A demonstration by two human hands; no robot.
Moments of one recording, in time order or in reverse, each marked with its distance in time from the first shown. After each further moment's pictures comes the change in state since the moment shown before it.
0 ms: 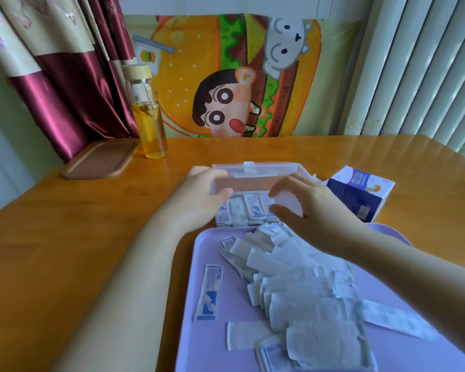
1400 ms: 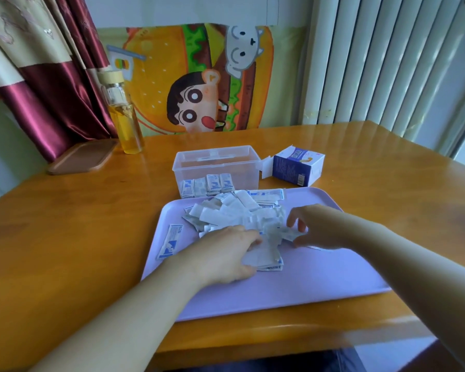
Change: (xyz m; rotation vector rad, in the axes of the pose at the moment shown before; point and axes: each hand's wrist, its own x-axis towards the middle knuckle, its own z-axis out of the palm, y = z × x) left_hand -0.124 0.073 0.091 0.405 -0.440 0.395; right_hand -0.122 0.044 -0.046 -0.265 -0.531 0.303
